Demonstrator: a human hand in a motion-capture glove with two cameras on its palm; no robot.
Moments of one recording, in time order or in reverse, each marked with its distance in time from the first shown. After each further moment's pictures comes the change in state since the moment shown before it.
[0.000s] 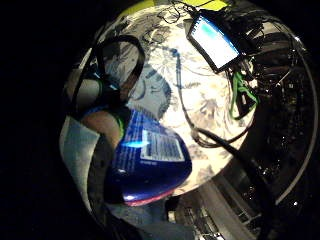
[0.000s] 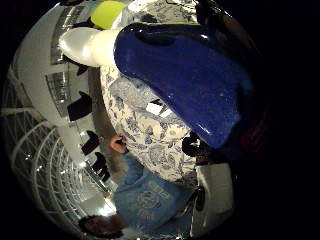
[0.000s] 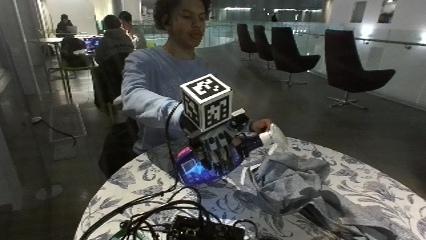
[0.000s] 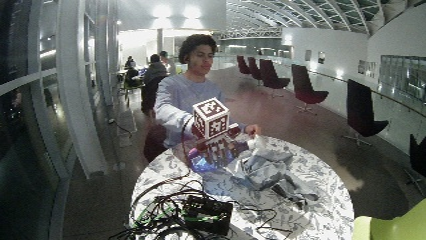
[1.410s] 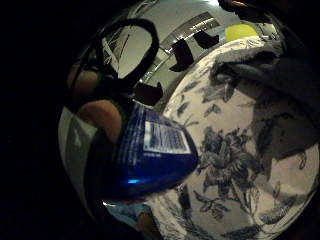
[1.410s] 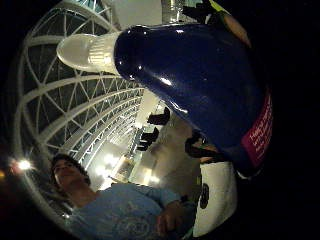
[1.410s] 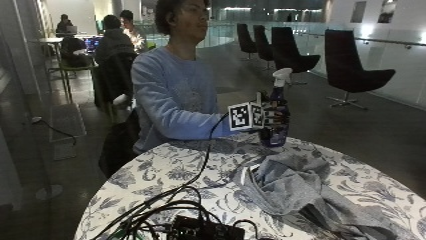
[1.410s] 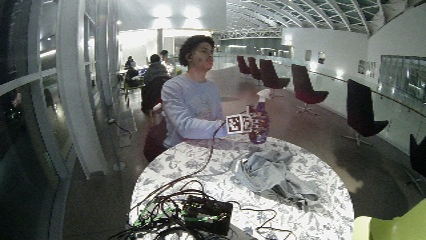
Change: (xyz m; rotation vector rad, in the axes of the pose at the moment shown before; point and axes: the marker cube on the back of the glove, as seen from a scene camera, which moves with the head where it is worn) arm -0.278 0.087 0.161 0.224 -0.931 -0.716
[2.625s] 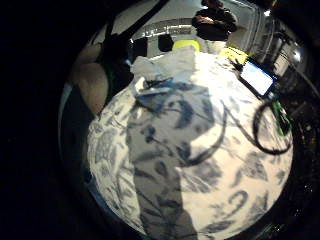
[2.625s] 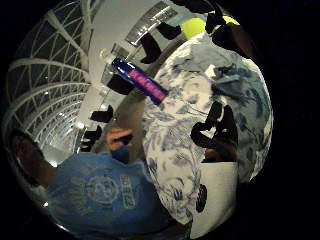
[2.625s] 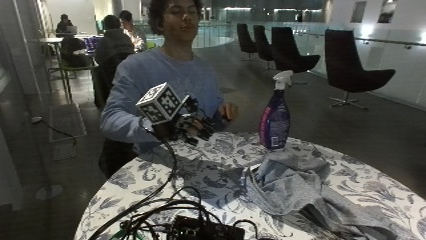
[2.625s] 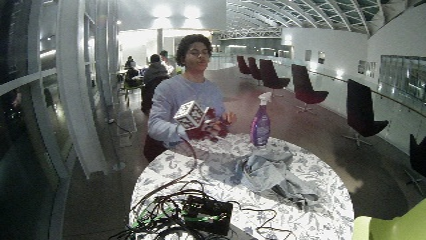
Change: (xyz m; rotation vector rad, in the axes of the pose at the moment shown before) arm 0.020 0.155 -0.253 0.033 0.769 0.008
